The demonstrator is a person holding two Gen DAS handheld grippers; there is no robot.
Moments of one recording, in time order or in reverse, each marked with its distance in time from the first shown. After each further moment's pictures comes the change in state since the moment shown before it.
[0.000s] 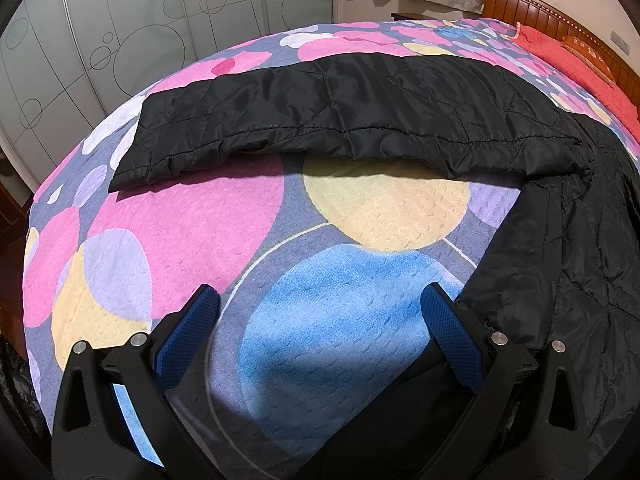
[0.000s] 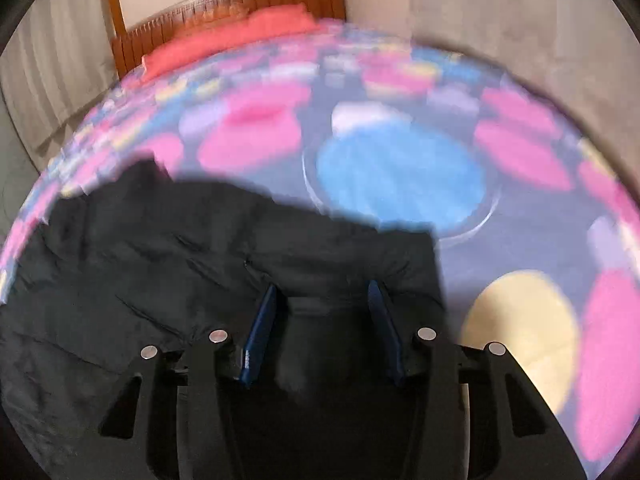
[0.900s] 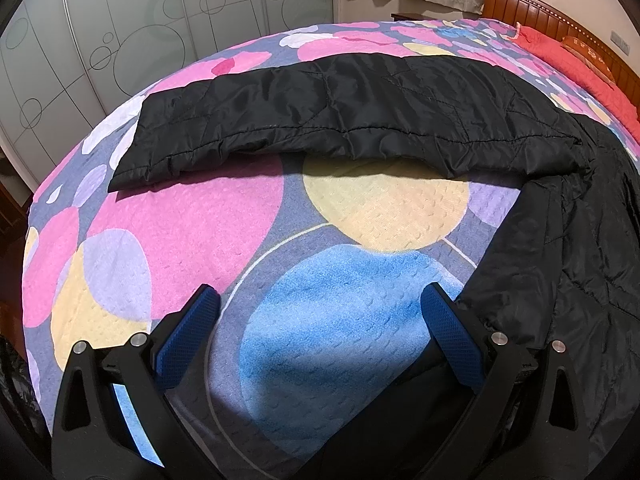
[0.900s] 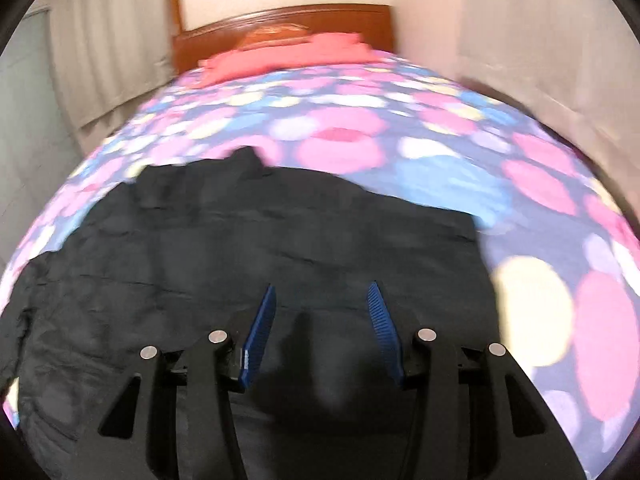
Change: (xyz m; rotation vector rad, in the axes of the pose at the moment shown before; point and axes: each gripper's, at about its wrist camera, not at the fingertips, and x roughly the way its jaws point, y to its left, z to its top) left arm 0.002 0.001 0.001 0.000 -0.003 0.000; right arm -0.078 0.037 -0.041 -0.102 -0.073 0.057
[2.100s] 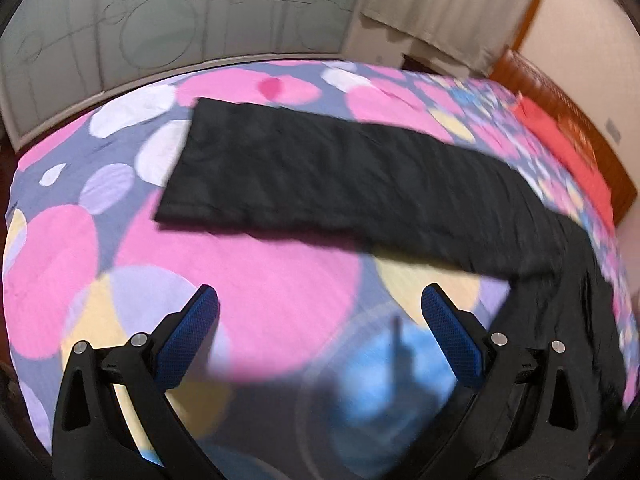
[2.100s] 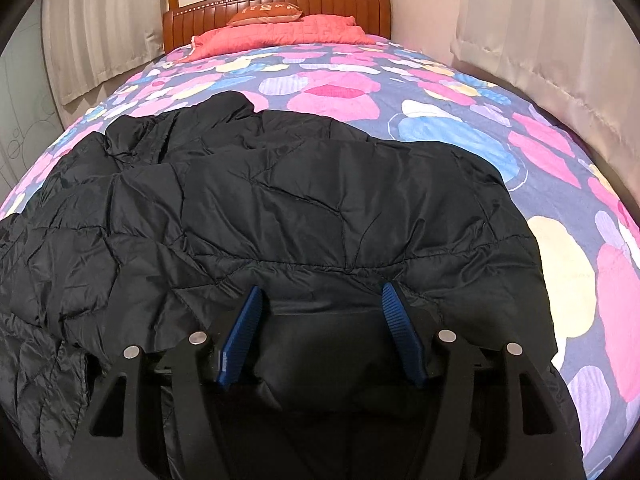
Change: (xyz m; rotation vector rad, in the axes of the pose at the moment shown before) left arm -0.008 0.092 0.029 -0.248 -0.067 -0.196; right arm 0.032 0.022 -0.037 -0.047 0.021 -0.031
